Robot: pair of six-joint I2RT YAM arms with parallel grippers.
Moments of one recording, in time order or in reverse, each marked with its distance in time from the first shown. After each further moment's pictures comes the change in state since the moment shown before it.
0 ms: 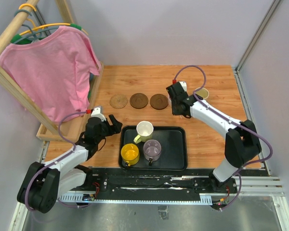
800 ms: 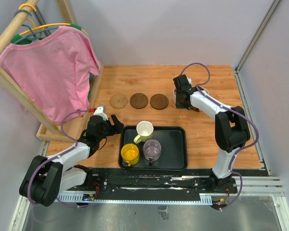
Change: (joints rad) left arm 0.000 0.084 0.032 -0.001 0.042 0.026; right arm -0.192 0.253 0.157 0.072 -0.131 -0.032
